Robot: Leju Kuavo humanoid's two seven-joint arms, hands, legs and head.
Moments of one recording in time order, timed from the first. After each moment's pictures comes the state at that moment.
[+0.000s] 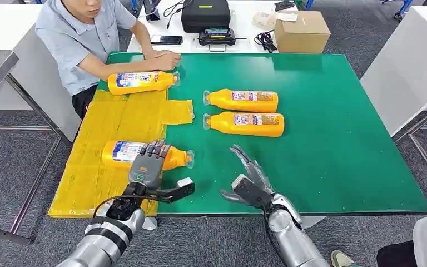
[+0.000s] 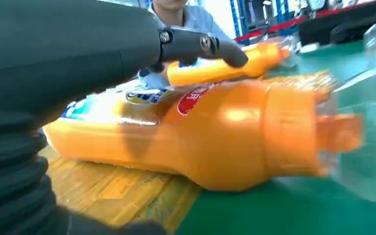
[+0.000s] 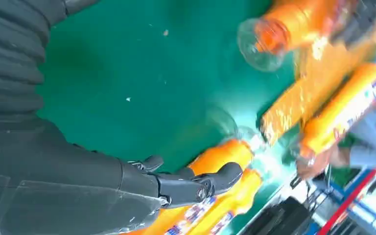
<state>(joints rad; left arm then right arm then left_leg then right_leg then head) -0.40 -0.21 -0.24 -0.75 -1.54 0.50 0.05 -0.24 0.08 0.22 -0.99 0.48 0.03 -0.60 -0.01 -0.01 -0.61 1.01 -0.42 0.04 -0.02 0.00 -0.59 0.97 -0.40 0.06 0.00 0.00</state>
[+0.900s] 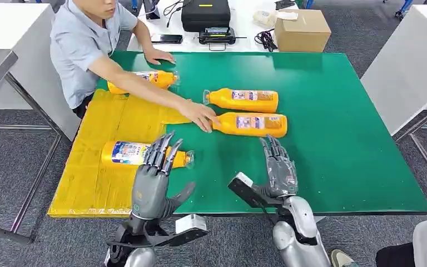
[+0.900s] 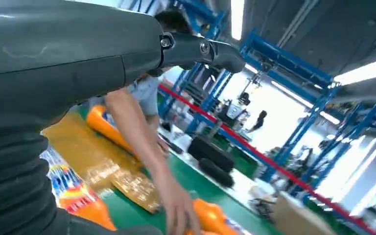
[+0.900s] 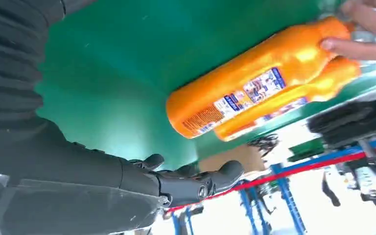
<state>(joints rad) 0.00 -0.27 -0.40 -1.50 -1.05 0.64 -0.28 -0.09 0.09 0.18 -1.35 1.14 -0.26 -0.19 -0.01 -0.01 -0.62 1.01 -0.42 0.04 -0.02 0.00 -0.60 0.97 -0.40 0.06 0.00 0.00</state>
